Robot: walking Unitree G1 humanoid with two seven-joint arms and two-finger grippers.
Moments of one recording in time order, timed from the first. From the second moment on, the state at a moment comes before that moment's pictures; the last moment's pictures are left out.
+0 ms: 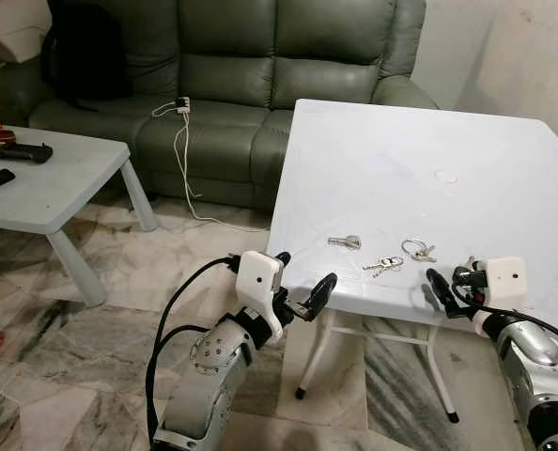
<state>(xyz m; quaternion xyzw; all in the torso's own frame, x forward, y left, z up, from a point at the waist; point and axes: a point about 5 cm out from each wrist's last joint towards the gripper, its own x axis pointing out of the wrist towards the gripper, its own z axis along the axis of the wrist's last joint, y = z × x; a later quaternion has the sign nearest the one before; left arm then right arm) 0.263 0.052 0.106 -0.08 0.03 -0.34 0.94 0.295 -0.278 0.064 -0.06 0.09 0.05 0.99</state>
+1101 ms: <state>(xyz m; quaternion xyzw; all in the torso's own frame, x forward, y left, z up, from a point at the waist) 0.261 0.049 0.105 -0.09 0.03 -0.34 0.94 0.288 -0.274 0.065 -0.06 0.04 0.08 0.99</state>
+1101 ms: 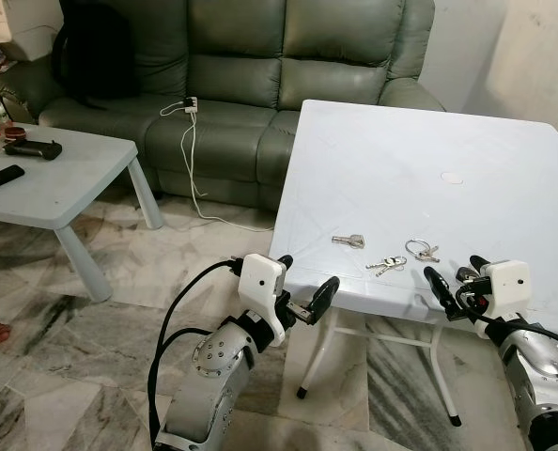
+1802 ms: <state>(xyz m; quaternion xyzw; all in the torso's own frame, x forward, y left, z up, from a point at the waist) 0.260 0.050 0.106 -0.09 0.03 -0.34 0.94 0.281 -0.292 0.055 -0.02 0.08 0.02 1.00</state>
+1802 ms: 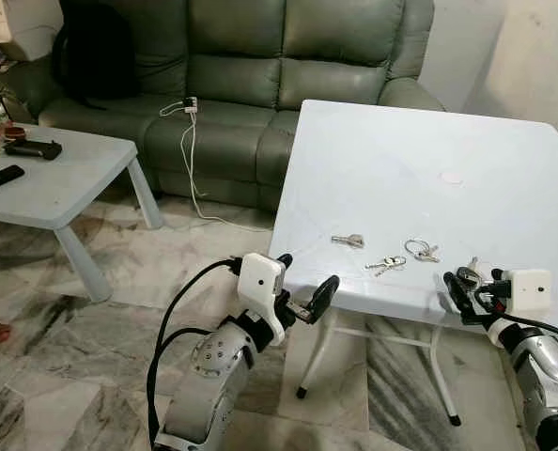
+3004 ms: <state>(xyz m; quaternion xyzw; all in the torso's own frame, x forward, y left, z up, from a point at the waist) 0.255 0.051 0.105 -0.09 0.04 -0.34 0.94 0.276 -0.294 0.050 -0.03 0.10 0.03 0.99</state>
